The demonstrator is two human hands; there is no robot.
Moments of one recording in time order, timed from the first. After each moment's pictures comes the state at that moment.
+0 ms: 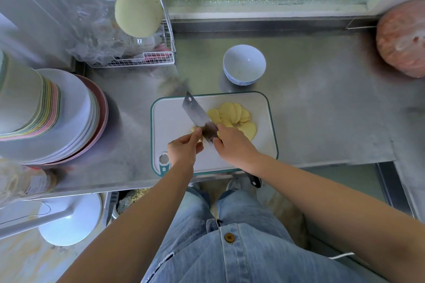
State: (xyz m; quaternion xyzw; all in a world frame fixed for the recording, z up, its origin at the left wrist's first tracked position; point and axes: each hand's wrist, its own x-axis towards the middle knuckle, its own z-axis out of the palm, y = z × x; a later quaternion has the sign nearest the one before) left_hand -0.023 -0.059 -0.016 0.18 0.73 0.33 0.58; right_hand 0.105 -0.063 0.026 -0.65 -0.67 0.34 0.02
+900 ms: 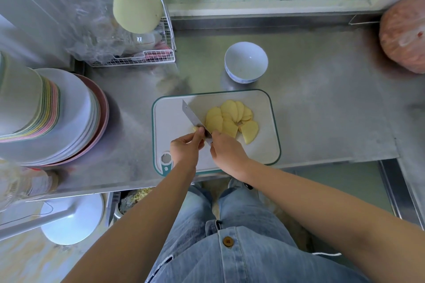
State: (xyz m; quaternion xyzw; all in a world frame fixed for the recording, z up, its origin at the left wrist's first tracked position) left_hand -0.024 -0.059 -0.018 0.21 0.72 0.33 0.57; right_hand 0.084 -0.072 -0.006 -0.67 -0.67 0.32 -0.03
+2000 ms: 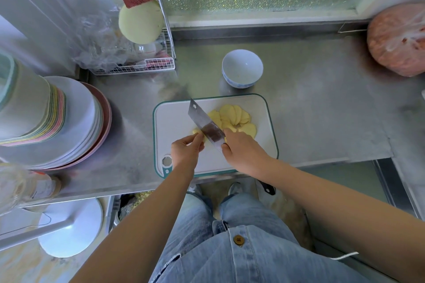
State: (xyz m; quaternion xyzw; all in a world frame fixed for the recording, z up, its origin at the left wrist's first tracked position) left_hand -0.027 -0.061 -0.023 0.24 0.72 0.32 0.57; right_hand 0.110 -0.082 0.052 -0.66 -0.68 0.33 -0.02
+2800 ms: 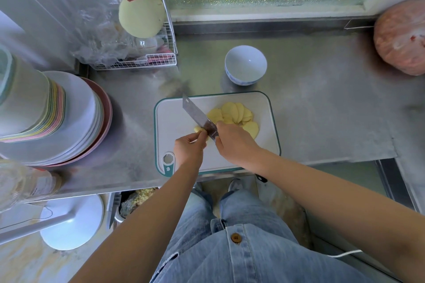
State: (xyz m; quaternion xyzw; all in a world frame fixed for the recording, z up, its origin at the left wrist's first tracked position) left_hand -0.024 -0.061 -0.027 0.29 0.74 0.30 0.53; right_hand 0.094 -0.060 0.043 -0.65 -0.70 0.30 -0.03
